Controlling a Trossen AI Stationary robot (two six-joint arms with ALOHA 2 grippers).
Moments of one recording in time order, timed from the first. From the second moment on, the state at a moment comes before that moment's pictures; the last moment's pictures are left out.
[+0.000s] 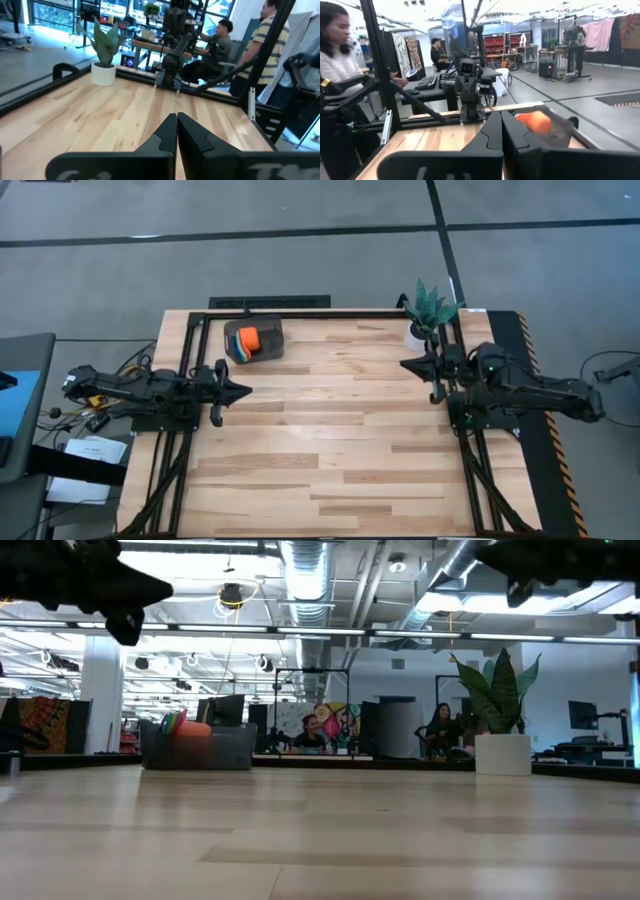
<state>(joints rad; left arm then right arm) -0.16 0.24 0.15 0.21 -0.27 -0.22 -0.23 0.40 0.37 0.17 -0.15 0.11</state>
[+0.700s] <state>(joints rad) -0.16 0.00 0.01 0.18 -0.29 -0.19 -0.23 0.01 0.04 0.23 -0.16 0.18</state>
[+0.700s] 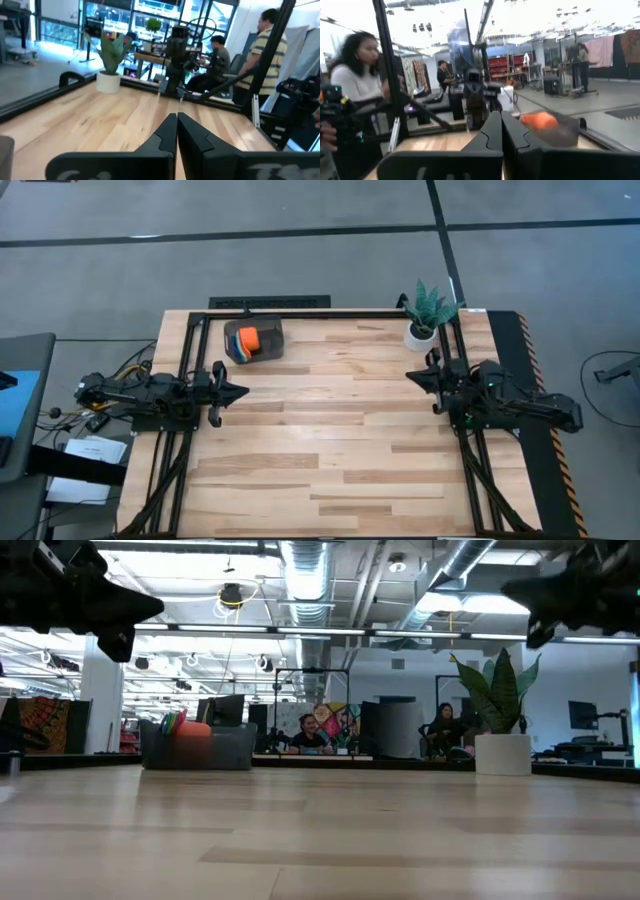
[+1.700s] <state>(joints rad) -0.16 0.02 0.01 0.06 -0.21 -0.13 -0.23 0.00 0.01 0.16 -0.16 0.12</state>
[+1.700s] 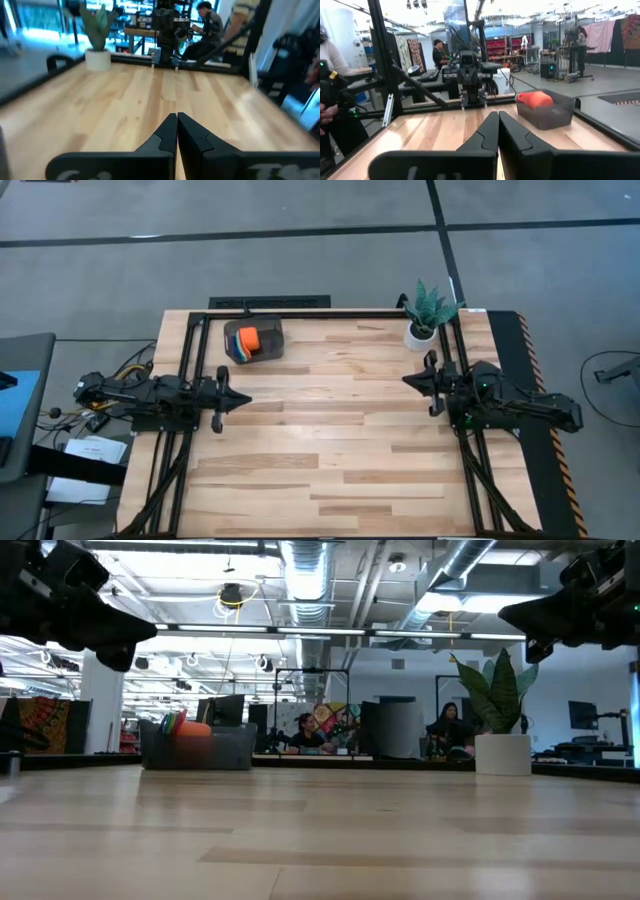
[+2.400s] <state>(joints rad) -0.16 0.02 0.01 0.06 -0.22 -0.06 -0.23 0.00 0.01 0.05 -0.16 0.12</state>
